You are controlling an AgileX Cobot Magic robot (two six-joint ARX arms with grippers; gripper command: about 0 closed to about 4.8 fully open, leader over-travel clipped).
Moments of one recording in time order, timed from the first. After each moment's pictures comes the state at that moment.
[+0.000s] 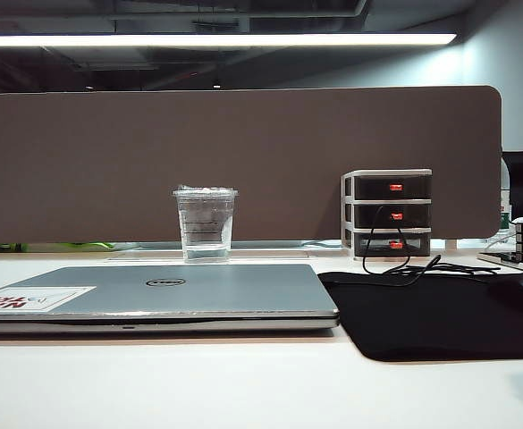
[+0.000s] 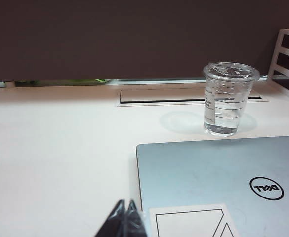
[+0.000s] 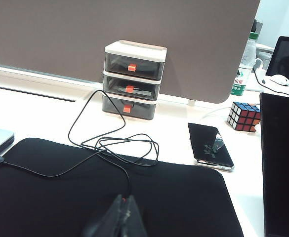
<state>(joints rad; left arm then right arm) -0.12 0.00 0.00 0.00 -0.03 0.01 -0.02 0.00 0.01 0.04 -0.08 -0.16</state>
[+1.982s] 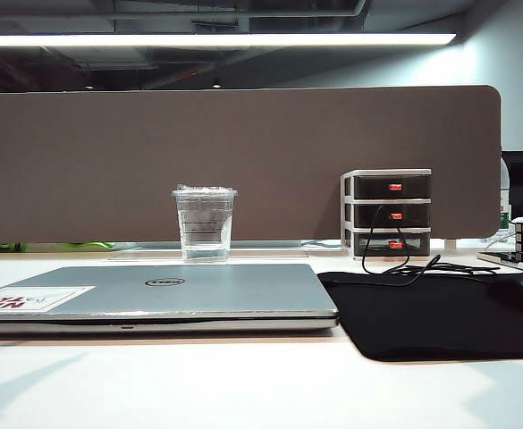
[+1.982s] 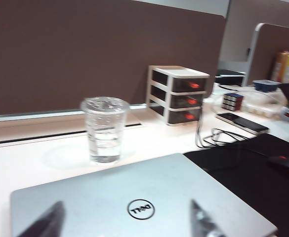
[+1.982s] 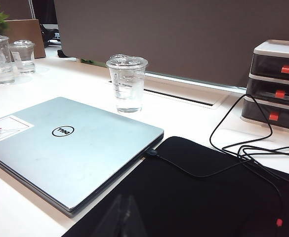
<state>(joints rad) -0.12 0.00 0.00 0.13 0.39 -0.11 -0.02 0.00 0.01 0.01 -0.58 -0.02</state>
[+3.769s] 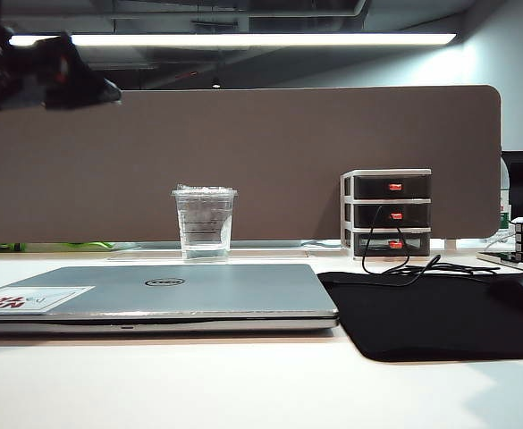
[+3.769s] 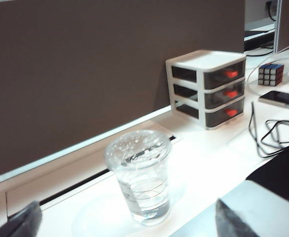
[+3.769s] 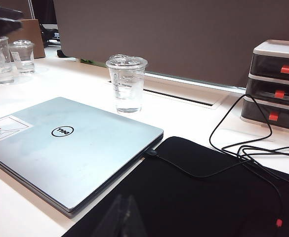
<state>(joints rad) -0.12 1.28 0.51 0.81 0.45 0.18 -0.02 0.00 0.01 0.01 -0.58 -0.02</state>
